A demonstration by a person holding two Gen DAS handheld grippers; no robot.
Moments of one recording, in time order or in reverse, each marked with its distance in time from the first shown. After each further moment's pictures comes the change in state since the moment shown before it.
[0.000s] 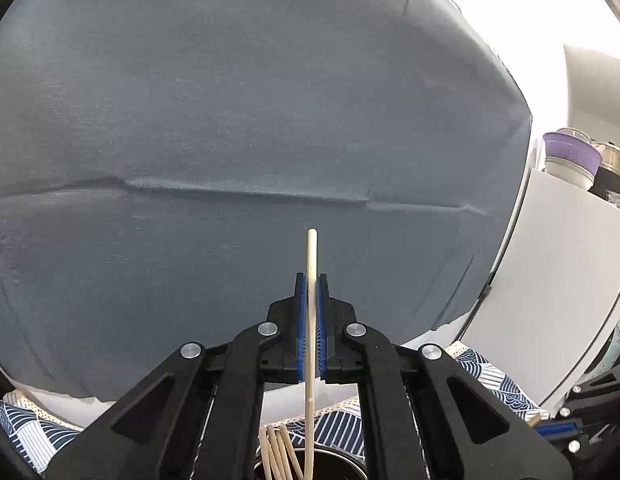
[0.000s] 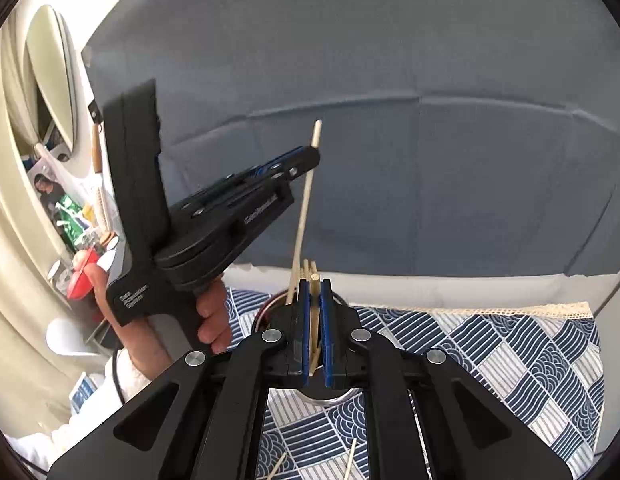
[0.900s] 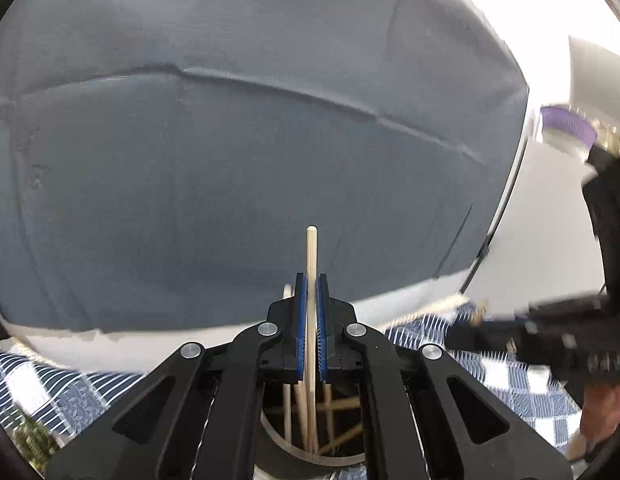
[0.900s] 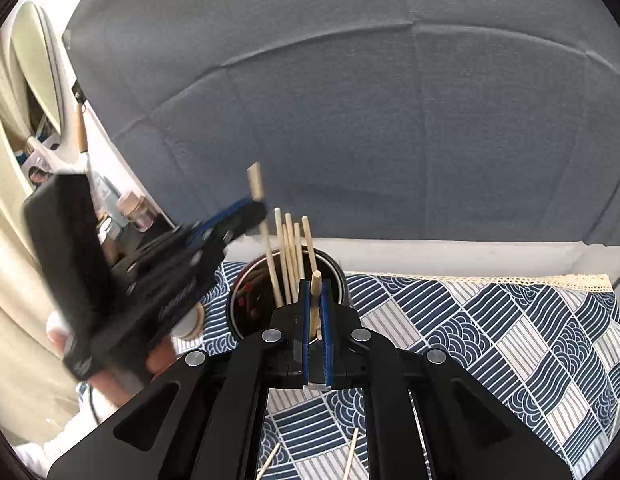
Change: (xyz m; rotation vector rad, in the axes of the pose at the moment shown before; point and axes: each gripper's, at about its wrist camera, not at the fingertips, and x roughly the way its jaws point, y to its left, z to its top) left arm -0.034 0.015 -0.075 -0.020 0.133 -0.002; right arm 0.045 -0.020 -0.025 0.040 0.097 0.020
